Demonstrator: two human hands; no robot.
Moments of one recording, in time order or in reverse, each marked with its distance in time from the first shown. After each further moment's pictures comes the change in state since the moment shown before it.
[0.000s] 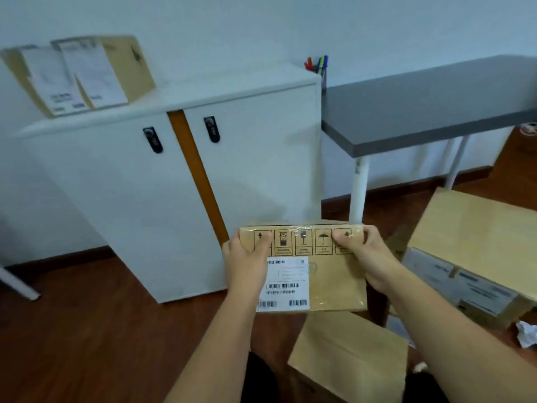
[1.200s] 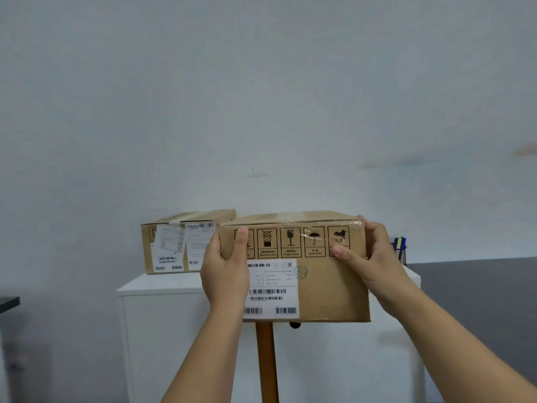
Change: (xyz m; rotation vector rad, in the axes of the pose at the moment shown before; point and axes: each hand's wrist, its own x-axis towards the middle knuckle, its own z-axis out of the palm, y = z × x) left_hand 0.198 0.243 -0.178 -0.379 0.527 0.515; right_hand 0.086 -0.304 0.205 0.003 -0.256 -0.853
